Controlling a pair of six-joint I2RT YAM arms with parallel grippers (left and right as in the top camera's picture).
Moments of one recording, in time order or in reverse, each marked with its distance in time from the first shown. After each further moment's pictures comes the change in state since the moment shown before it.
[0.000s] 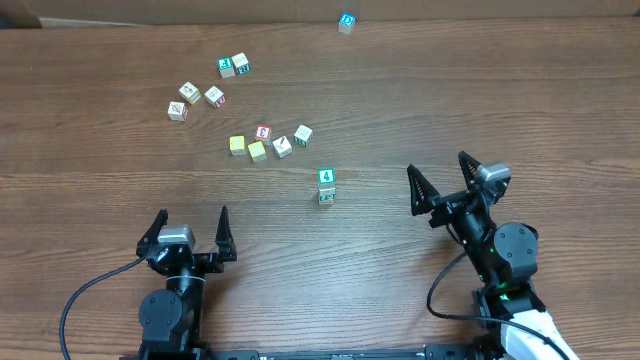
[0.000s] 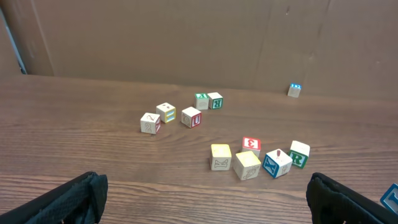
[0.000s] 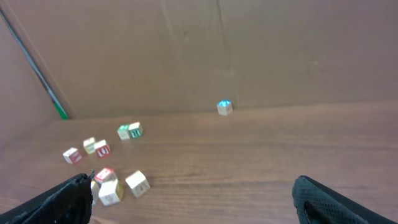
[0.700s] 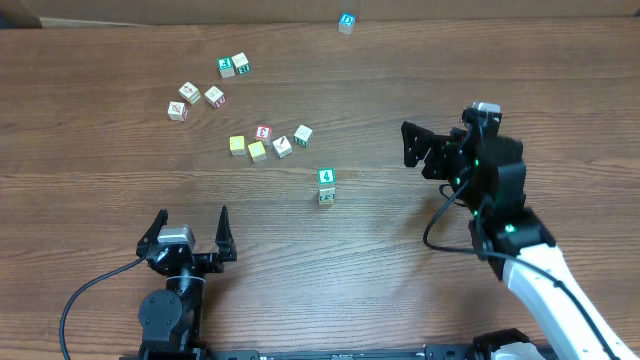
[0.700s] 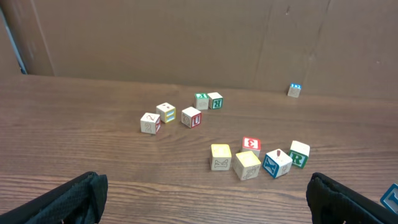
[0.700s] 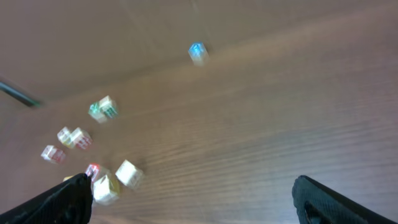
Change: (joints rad) left arm 0.000 0.000 0.000 0.000 0.000 0.000; right arm 0.035 0.231 0.484 -0.586 0.084 0.179
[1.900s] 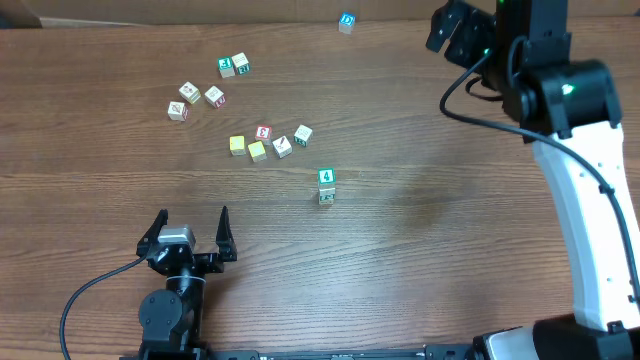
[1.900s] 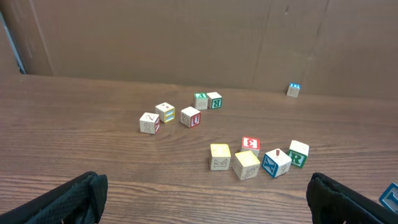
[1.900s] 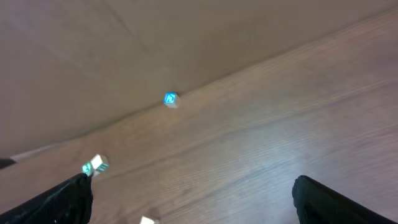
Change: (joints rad) left arm 0.000 0.000 0.000 0.000 0.003 0.000; right arm 0.000 0.431 1.192 -1.020 0.202 0.125
